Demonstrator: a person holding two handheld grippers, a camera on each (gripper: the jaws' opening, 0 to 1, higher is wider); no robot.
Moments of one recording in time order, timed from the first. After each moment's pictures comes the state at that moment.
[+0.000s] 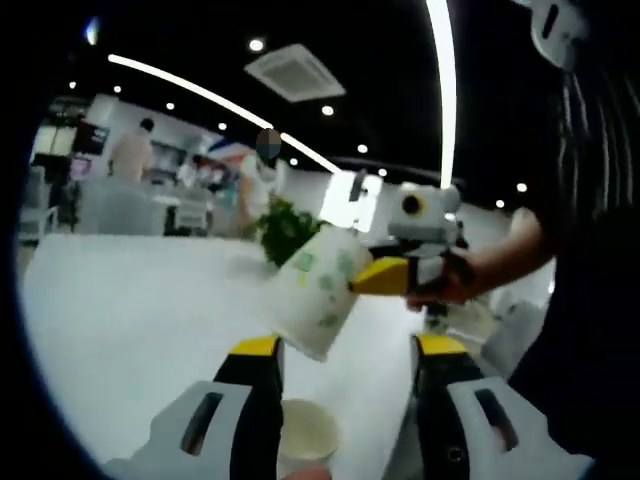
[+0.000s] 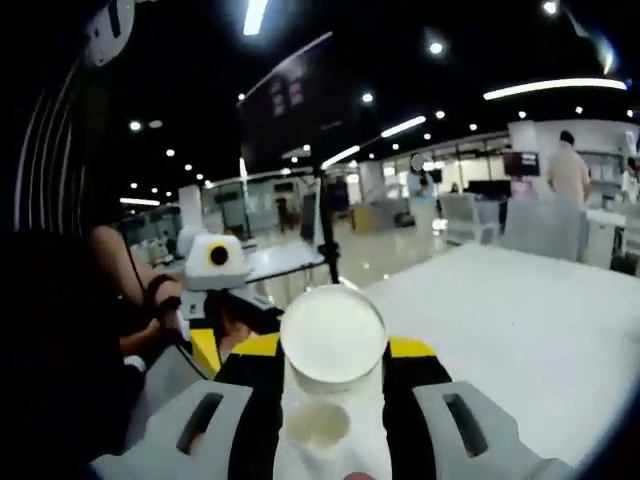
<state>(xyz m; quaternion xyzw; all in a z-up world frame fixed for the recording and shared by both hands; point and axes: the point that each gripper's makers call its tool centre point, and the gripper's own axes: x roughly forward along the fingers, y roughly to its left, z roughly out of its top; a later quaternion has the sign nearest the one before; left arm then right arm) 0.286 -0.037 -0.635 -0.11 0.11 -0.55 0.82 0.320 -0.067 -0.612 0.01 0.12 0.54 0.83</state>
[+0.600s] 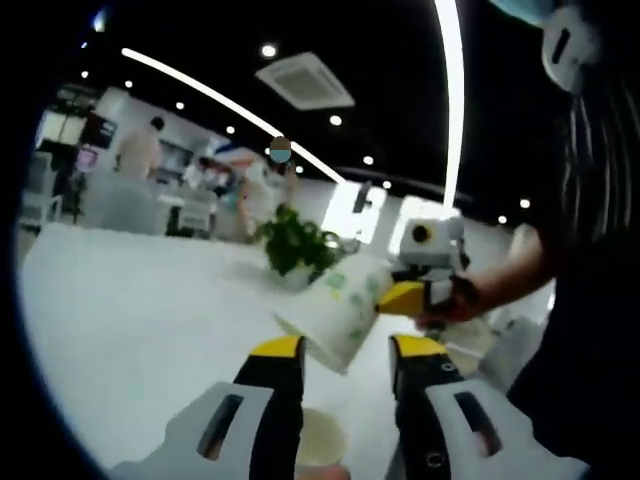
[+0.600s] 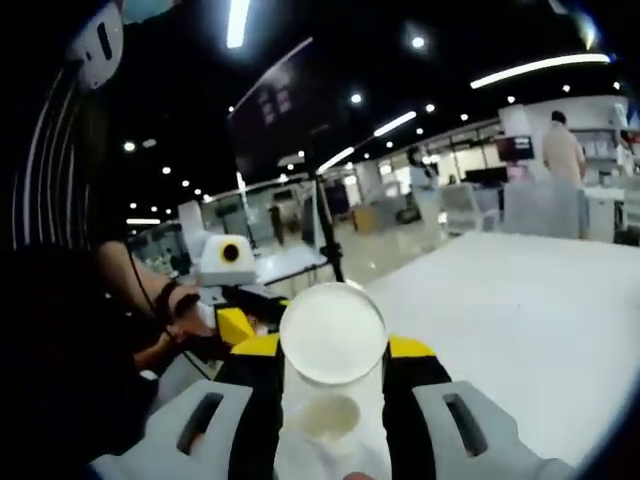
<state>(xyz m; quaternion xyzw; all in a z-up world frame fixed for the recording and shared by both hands) 0.299 -0.029 -0.628 -0.14 0.11 -0.54 0.82 0.314 -0.074 -0.619 0.06 0.14 0.54 0.83</state>
